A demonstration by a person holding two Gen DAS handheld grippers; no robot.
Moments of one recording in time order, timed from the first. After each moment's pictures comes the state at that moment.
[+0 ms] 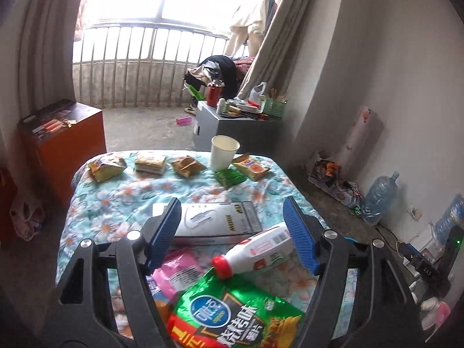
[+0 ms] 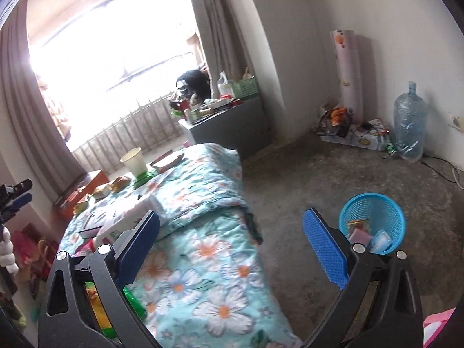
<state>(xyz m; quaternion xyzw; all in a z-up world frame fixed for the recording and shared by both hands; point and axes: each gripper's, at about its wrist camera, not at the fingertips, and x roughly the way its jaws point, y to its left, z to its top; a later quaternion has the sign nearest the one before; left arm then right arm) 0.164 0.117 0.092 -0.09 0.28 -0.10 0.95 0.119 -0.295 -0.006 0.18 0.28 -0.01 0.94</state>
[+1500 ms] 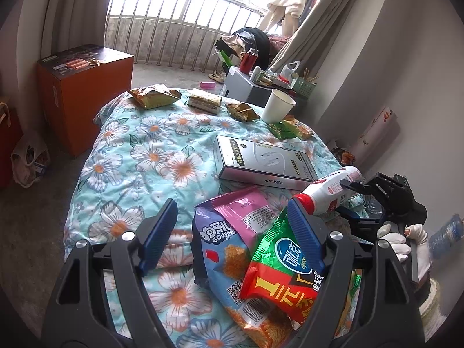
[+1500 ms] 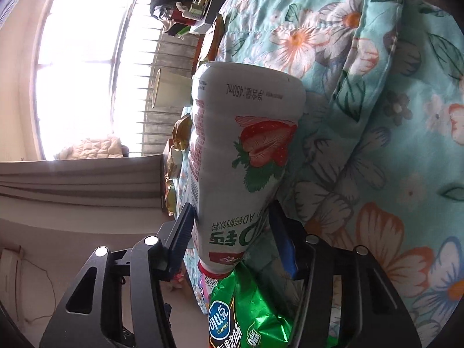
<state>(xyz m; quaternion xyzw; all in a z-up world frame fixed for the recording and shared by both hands) 0.136 0.214 -0.005 -0.16 0.35 -0.08 0.92 0.286 -0.166 -0.137 0.54 0.45 0.13 0.70</state>
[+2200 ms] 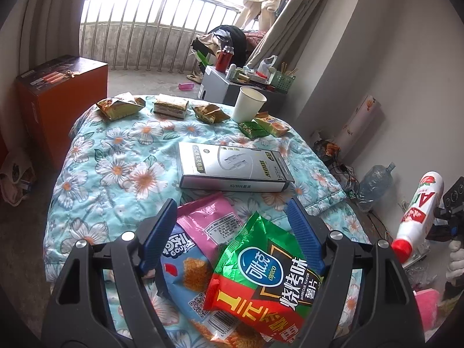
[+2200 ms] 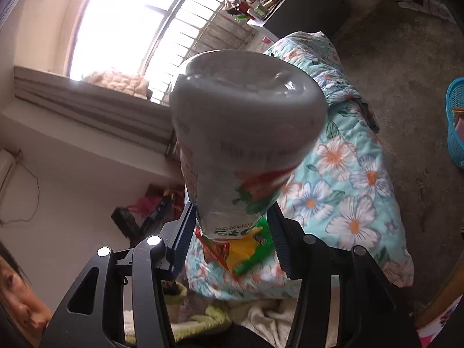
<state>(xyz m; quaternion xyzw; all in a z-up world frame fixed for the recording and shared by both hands) 0.153 0.176 0.006 -0.14 0.35 -0.13 0.92 0.152 -0.287 0.002 0.36 0.49 0.24 0.75</state>
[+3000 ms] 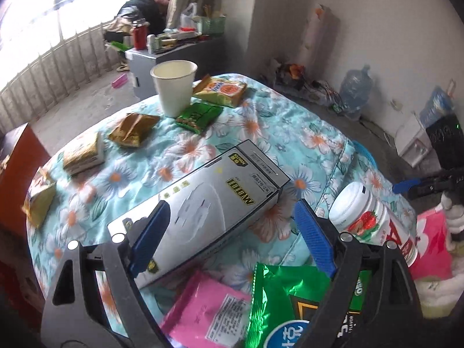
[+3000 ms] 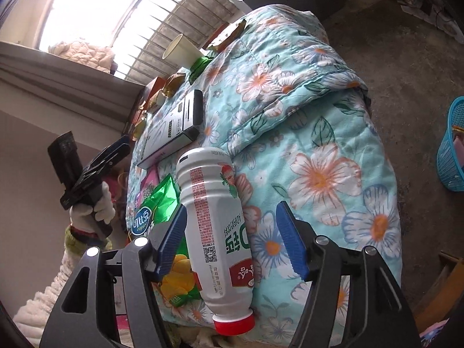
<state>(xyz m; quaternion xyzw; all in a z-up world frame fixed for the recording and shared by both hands) 0.304 0.084 -0.011 0.11 0.42 -0.29 0.85 0.225 -0.245 -0.084 0.29 0.53 0.19 0.77</state>
